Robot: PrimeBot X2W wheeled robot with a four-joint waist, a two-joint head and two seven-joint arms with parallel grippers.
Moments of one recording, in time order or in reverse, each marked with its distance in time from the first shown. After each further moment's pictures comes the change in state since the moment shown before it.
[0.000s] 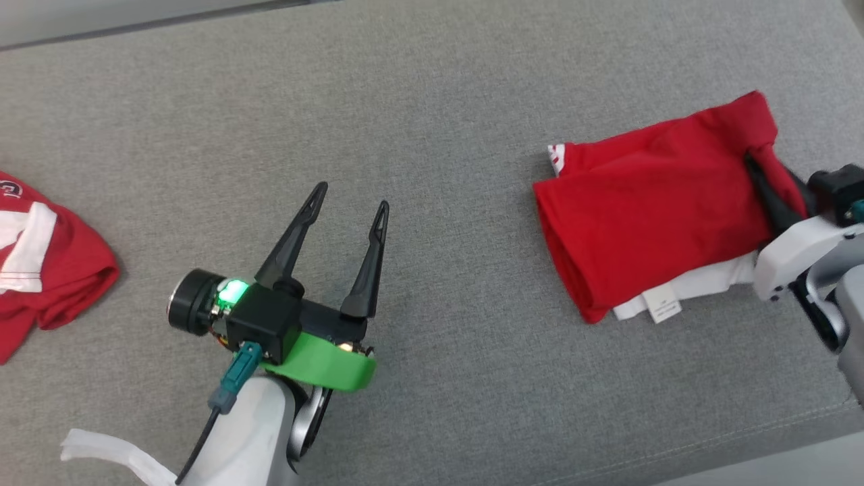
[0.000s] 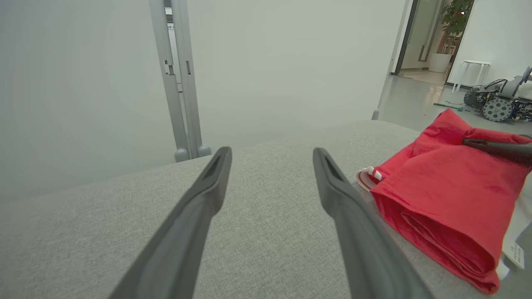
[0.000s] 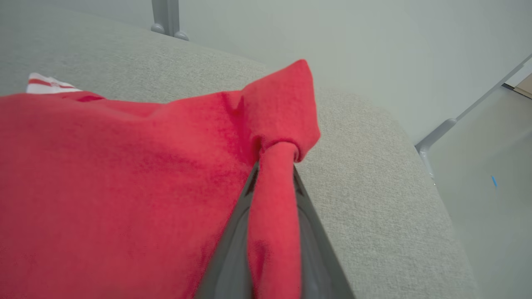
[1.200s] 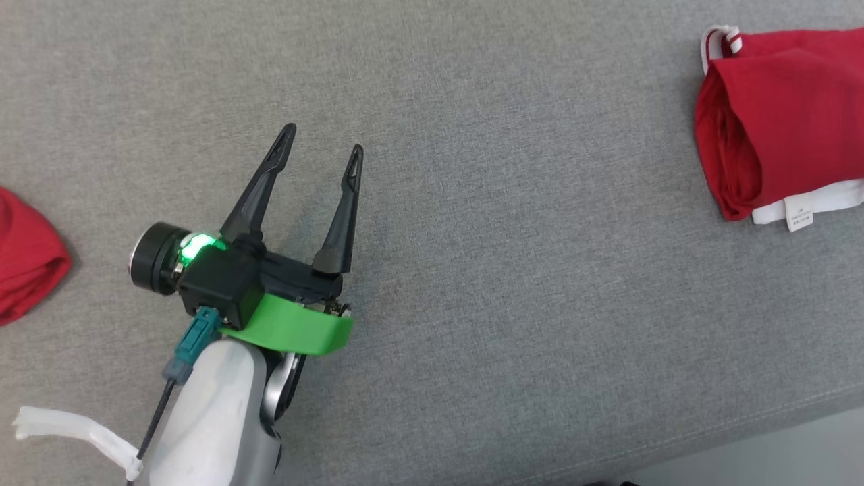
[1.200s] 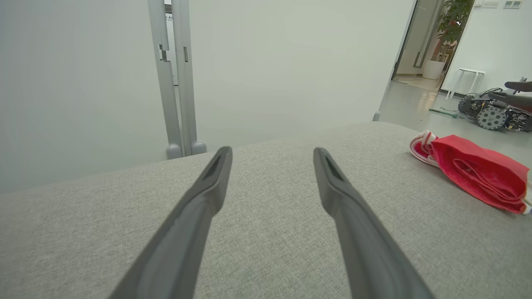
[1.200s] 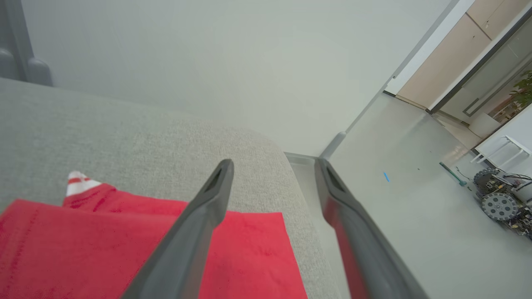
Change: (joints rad) left arm -0.107 0.026 0.041 -0.029 -0.026 -0.020 0.000; right arm -0.207 -0.044 -0.348 0.066 -0.162 0.000 -0.001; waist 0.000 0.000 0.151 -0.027
